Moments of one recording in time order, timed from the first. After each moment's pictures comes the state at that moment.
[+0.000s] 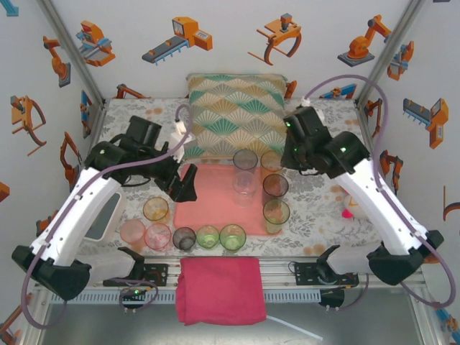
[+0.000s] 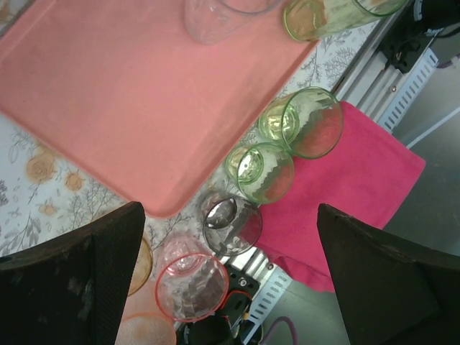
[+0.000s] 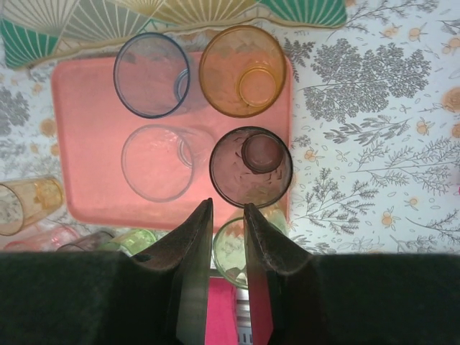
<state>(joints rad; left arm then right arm) -0.57 1.23 1.40 -1.14 0.45 0.17 0.65 1.28 1.61 -1.22 0.28 0.67</state>
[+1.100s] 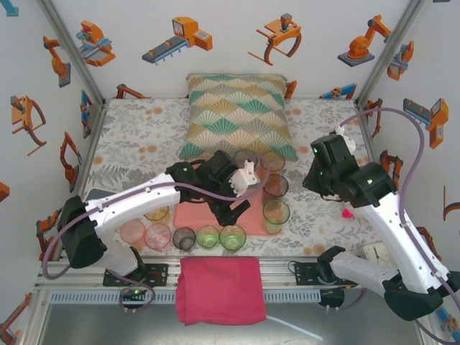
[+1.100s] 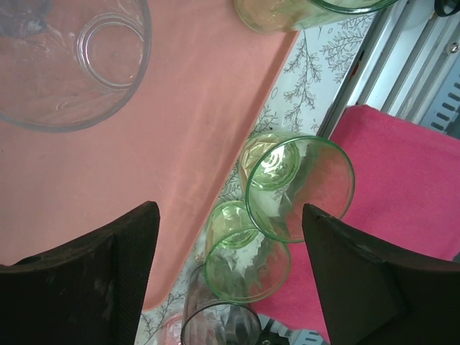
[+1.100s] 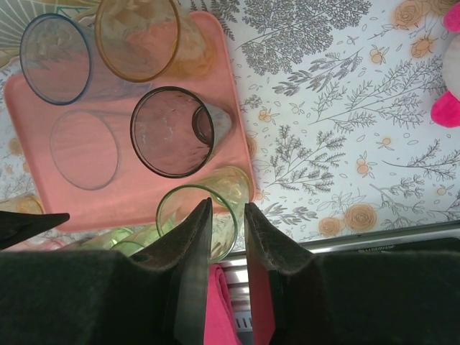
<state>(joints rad) -1.06 1.48 1.25 -0.79 0.19 0.09 0.56 1.01 1.34 -1.26 0.29 0.80</state>
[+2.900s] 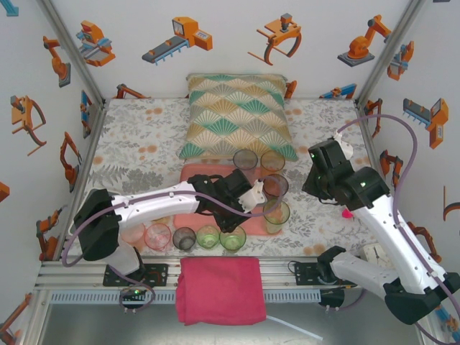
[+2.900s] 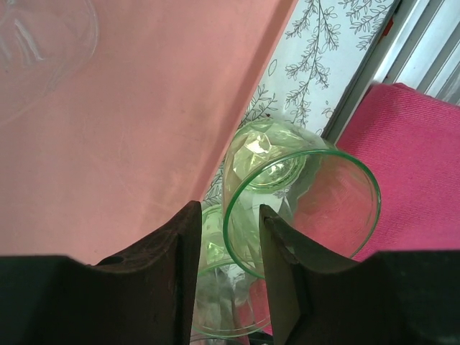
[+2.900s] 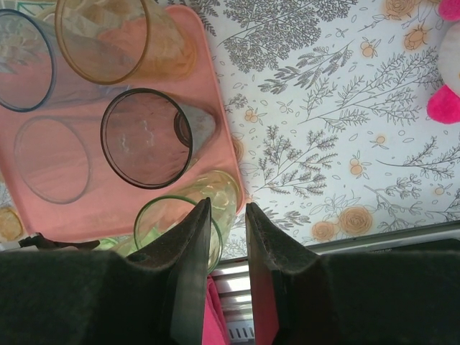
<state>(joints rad) -1.16 1.59 1.19 -0.75 0.12 0.07 0.54 0.99 1.22 -1.20 0.30 0.80</state>
